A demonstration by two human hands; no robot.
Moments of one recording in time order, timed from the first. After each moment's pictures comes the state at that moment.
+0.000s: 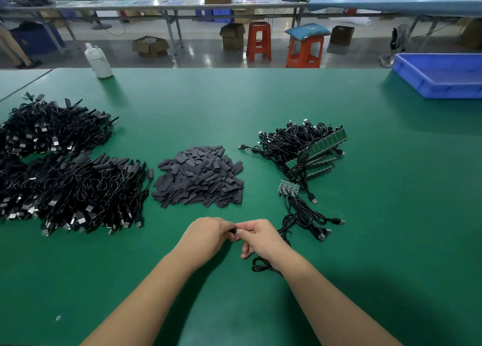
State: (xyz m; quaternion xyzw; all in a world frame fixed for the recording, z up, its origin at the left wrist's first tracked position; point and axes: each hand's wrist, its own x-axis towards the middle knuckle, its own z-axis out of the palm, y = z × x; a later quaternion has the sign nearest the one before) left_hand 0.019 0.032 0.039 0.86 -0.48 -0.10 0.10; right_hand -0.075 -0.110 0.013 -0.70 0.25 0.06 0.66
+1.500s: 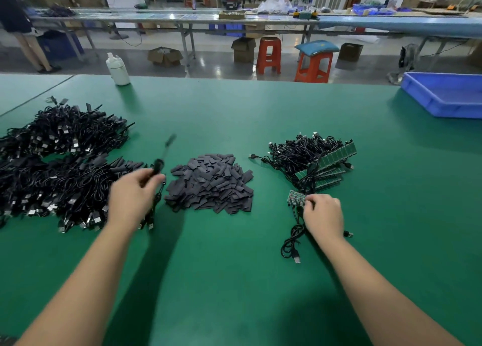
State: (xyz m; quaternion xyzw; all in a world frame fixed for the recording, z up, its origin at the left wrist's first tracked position) left_hand 0.112 0.126 0.112 0.91 -0.11 0.08 0.39; right_hand -0.088 -0.214 0.036 -0.88 0.39 -0.17 0.20
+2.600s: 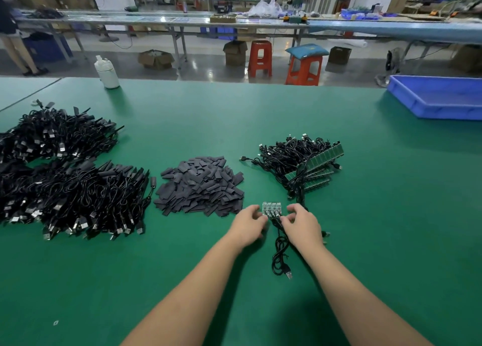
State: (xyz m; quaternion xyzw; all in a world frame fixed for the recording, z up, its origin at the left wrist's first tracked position) left_hand 0.000 -0.065 0.031 0.79 -0.18 -0.32 0.49; right_hand -0.090 -0.195 0.020 -0.86 0.39 -0.10 0.32
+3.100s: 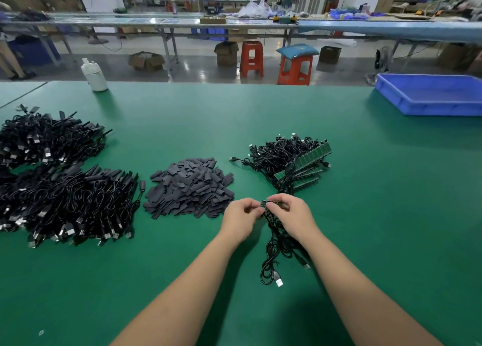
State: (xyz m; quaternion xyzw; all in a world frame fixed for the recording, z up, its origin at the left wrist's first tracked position) left_hand -0.007 -0.075 0.051 0.80 -0.20 -0.23 0.52; right_hand -0.093 -0.206 0.051 -0.83 0.29 -0.14 0.46
